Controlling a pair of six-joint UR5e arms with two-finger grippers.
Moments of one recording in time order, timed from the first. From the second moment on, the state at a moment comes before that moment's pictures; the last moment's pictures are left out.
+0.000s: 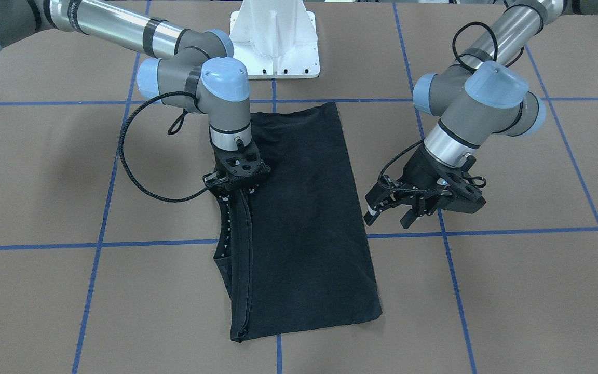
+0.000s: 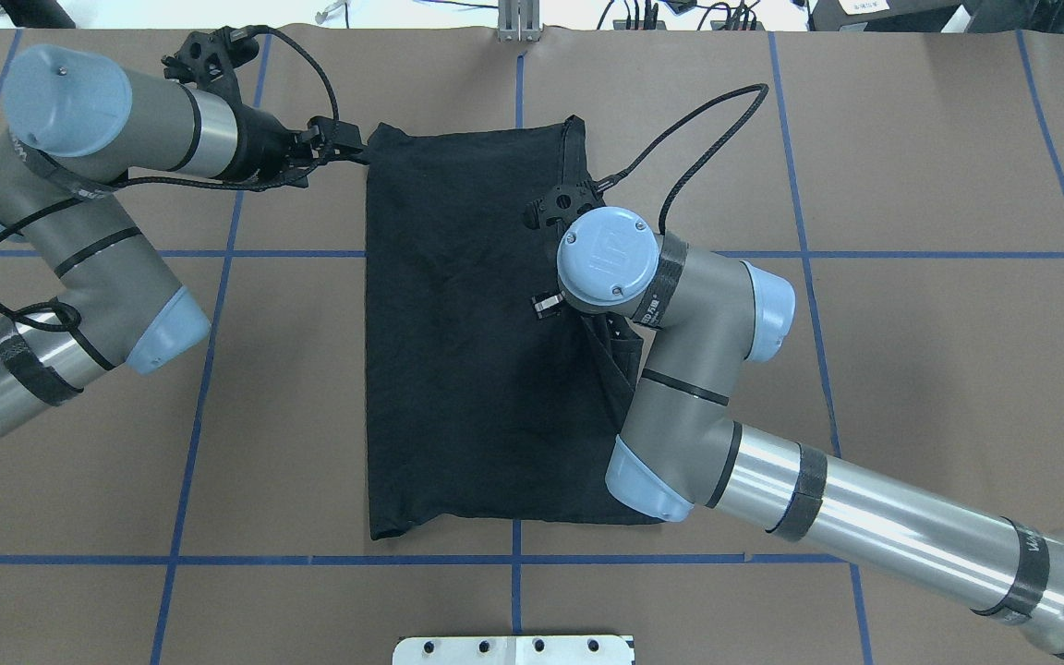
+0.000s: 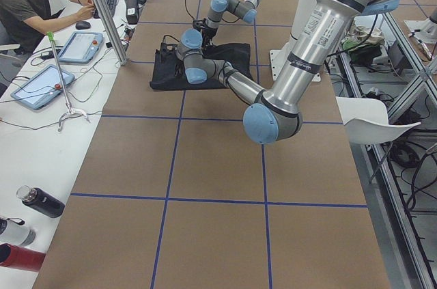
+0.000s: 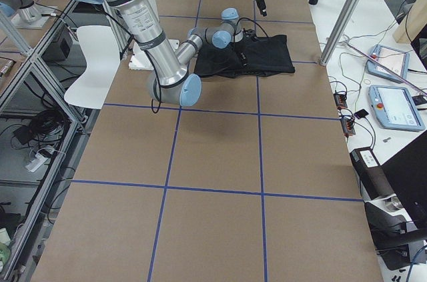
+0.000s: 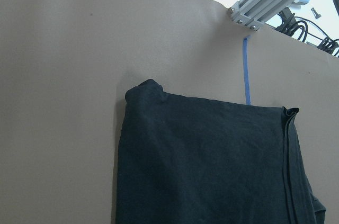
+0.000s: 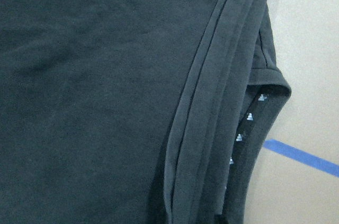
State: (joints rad) left arm -0.84 -2.09 -1.51 -2.36 -1.95 -1.35; right arm 0.51 -0.85 1.49 -1.43 1.61 0.83
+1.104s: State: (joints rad) left arm -0.84 -2.09 -1.52 -2.35 -1.97 -1.35; right arm 0.51 -0.85 1.48 -1.42 1.64 0.84
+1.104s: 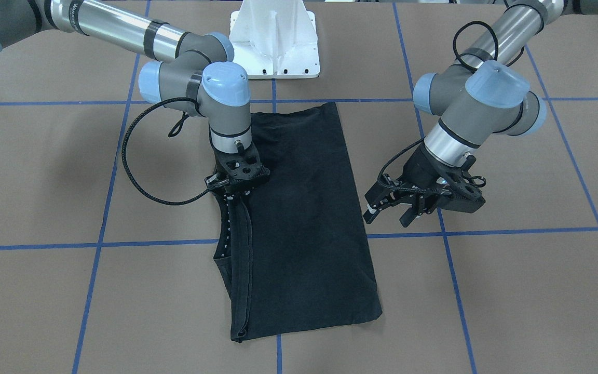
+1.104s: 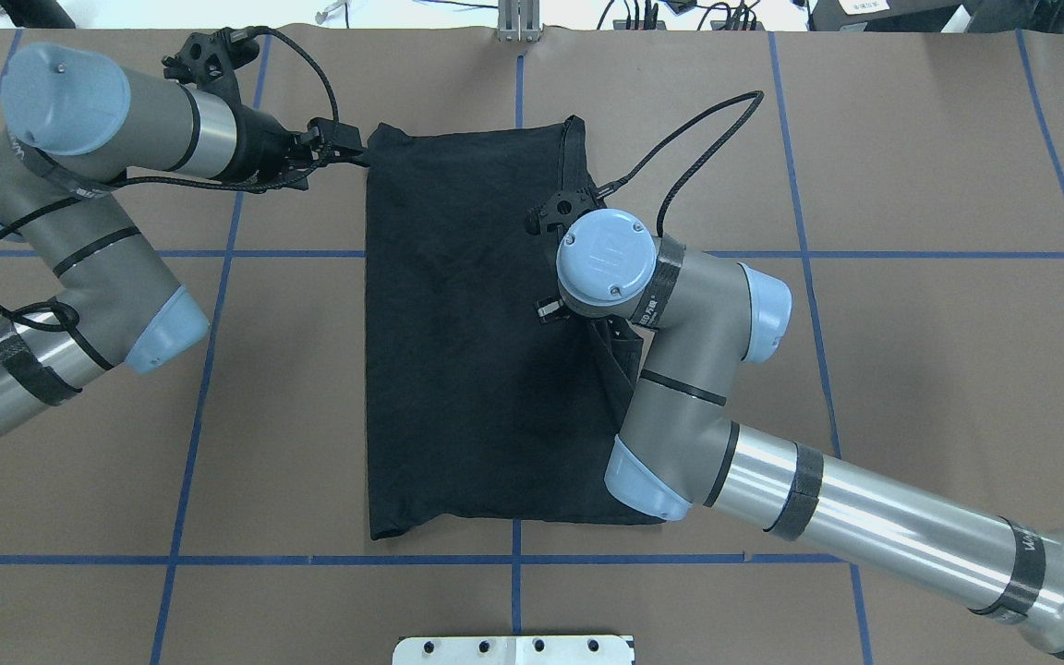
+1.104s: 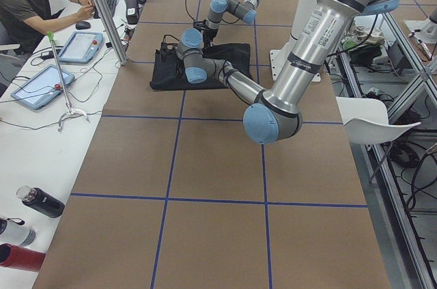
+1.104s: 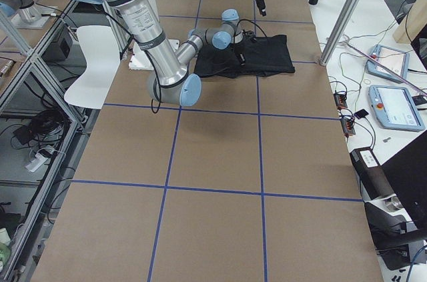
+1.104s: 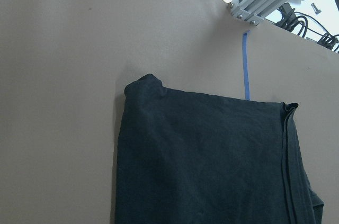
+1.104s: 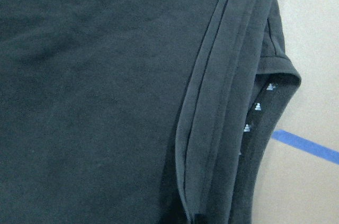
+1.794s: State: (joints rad) left arm -0.85 -2.09 -1.52 -2.35 -1.97 -1.35; right arm 0.55 -0.91 1.54 -1.40 1.70 0.83
